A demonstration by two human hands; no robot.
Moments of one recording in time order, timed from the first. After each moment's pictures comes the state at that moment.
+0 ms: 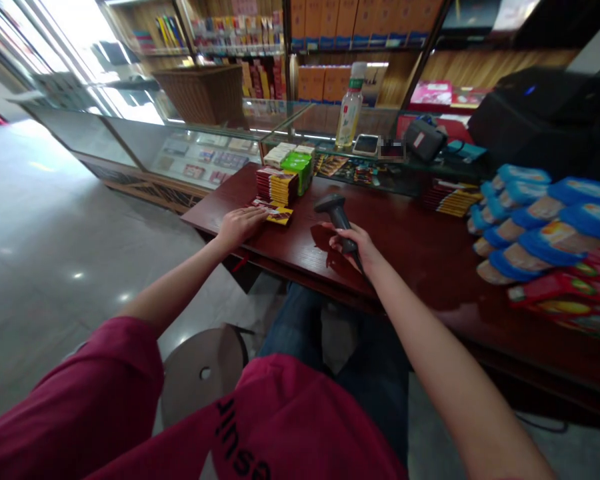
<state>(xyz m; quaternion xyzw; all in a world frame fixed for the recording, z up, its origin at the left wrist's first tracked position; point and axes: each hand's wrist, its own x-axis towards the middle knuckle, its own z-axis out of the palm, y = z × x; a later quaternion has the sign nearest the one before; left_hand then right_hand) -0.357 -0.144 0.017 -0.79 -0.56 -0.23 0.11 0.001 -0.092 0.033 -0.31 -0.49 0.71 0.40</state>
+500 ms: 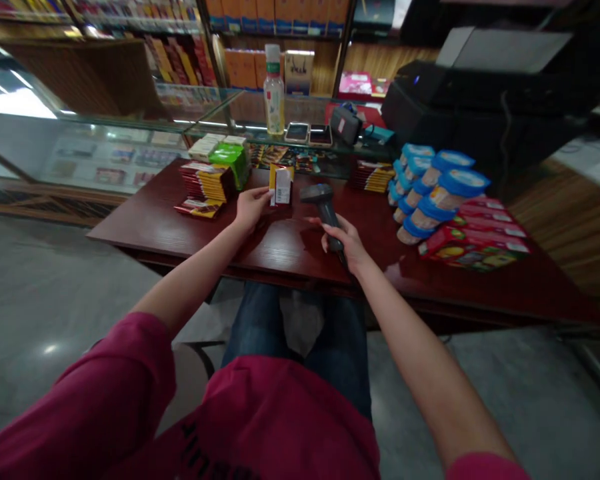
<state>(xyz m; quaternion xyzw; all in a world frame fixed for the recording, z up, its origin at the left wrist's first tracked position) -0.167 -0.024 0.010 -0.53 -0.54 -0.57 -0.31 0.097 -0.110 0.029 -0.37 -0.53 0.58 0.49</state>
